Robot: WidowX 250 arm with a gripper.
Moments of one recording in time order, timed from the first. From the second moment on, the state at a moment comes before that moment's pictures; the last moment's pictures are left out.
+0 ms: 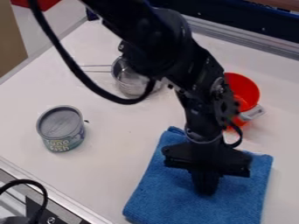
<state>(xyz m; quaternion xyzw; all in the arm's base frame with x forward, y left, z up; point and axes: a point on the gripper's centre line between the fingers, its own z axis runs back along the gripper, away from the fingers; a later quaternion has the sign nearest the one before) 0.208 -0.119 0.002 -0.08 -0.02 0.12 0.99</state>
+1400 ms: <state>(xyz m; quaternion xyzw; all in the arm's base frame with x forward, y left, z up) 0.232 -0.110 0.091 -0.13 -0.03 0.18 0.97</state>
